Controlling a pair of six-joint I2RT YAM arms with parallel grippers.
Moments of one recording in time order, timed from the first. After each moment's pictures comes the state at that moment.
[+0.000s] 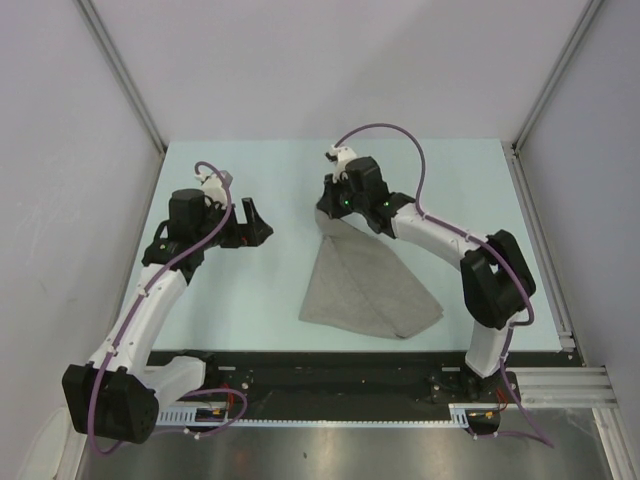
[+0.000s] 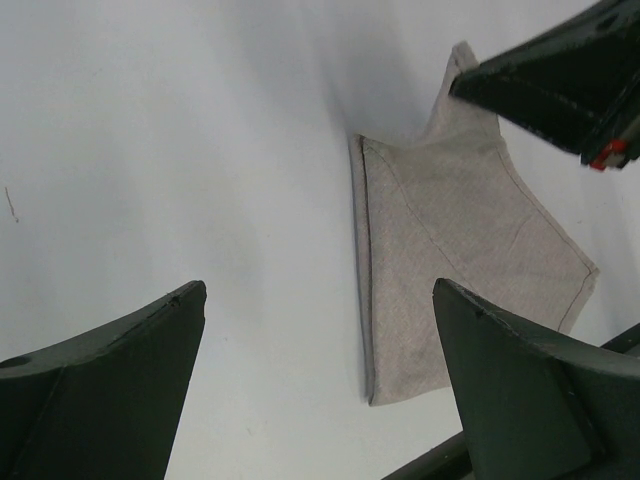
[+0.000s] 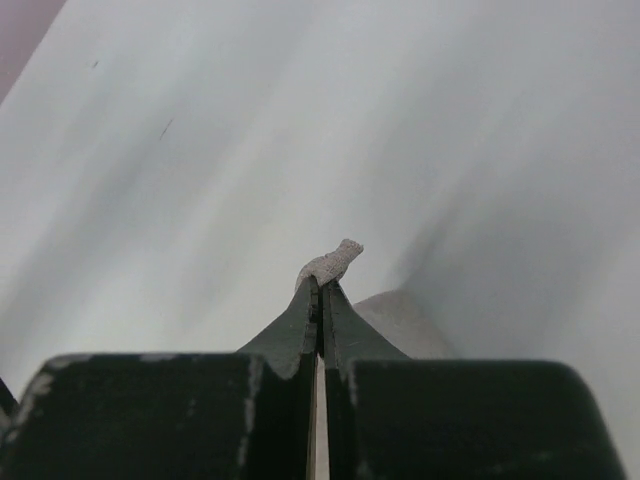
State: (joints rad) left arm -0.15 1.06 0.91 -0.42 0.34 -0.26; right arm 0.63 1.84 1.42 -0.04 -0.16 0.27
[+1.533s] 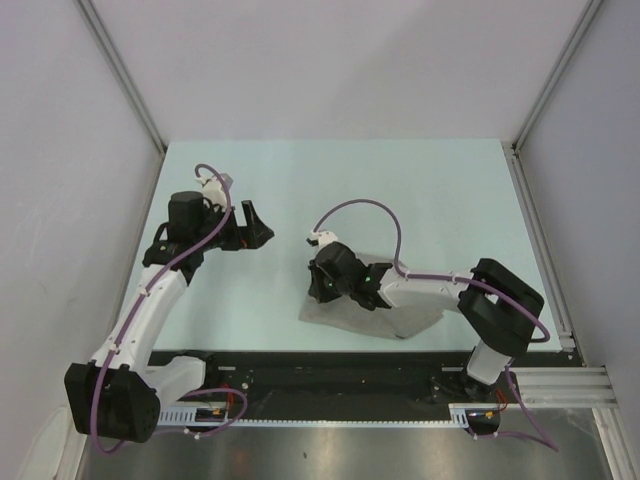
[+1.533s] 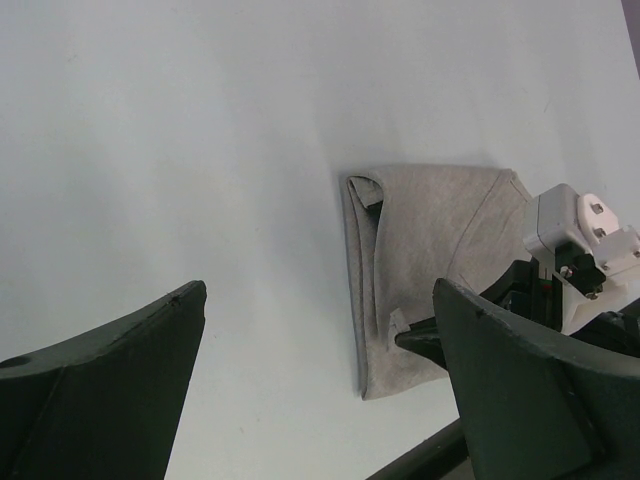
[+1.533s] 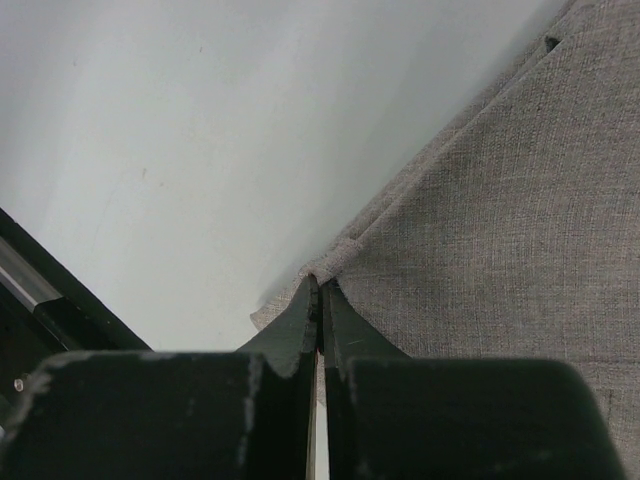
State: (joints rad) left arm -0.12 1.07 0.88 -0.40 0.40 -0.26; right arm 1.02 1.68 0.97 0.00 0.06 0.55
